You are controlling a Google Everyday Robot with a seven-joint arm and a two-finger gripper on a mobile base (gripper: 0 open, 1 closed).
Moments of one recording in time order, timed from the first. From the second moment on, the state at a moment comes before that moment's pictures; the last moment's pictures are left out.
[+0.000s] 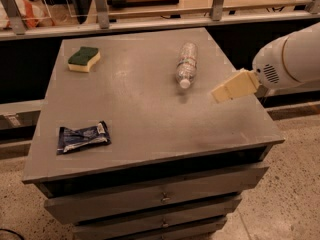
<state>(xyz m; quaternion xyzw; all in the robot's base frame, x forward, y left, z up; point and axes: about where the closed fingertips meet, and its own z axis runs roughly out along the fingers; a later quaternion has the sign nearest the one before) 0.531 -0.194 0.937 -0.31 0.86 0.03 0.39</state>
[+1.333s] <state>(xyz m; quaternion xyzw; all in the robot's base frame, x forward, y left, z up) 0.520 -0.179 0.943 -0.25 0.85 0.05 0.46</state>
